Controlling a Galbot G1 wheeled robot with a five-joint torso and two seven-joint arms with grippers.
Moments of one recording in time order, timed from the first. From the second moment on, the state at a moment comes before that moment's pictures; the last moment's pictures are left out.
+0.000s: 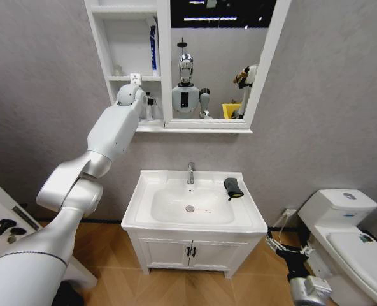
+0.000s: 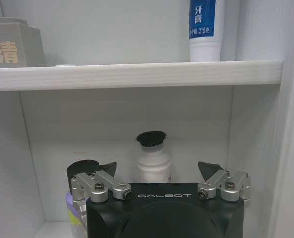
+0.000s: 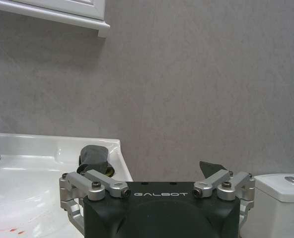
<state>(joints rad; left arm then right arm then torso) -0.47 -1.38 0.10 -0.79 -0.79 0.66 -0.30 -1.71 1.48 0.87 2.14 0.17 0.03 0.10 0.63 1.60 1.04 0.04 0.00</state>
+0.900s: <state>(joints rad) 0.97 -0.97 -0.69 -2.27 -0.53 0.47 -0.31 -1.66 1.46 0.86 2.20 0.16 -0.05 0.08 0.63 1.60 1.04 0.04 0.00</state>
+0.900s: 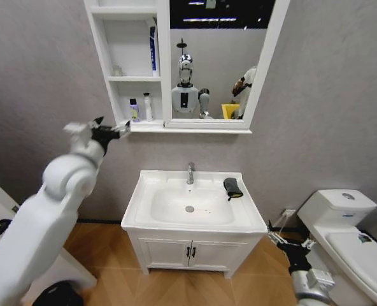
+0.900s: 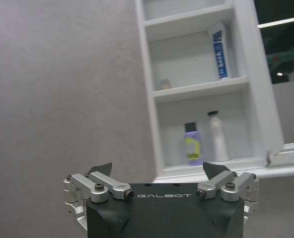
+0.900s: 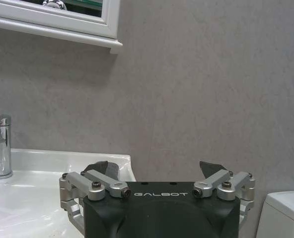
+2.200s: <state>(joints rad) 1.75 -1.46 -0.87 -2.33 -0.32 0.02 0.07 -1.69 1.40 0.84 2.33 0.21 -0.18 0.06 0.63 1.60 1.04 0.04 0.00</state>
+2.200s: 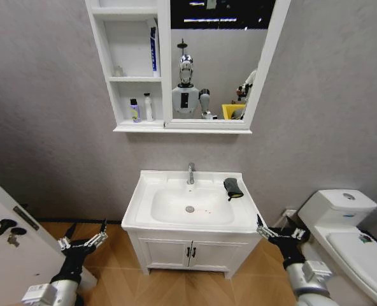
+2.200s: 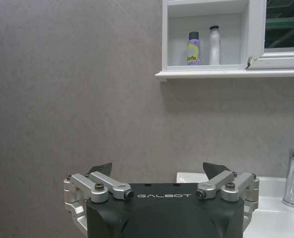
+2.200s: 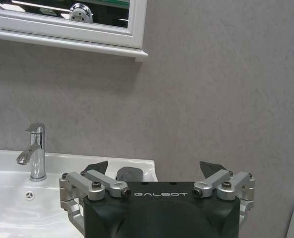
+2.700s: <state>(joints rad) 1.75 -1.46 -0.87 -2.32 -0.32 0.02 0.07 -1.70 1.41 0.83 2.32 0.20 -0.17 0.04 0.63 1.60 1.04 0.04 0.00</state>
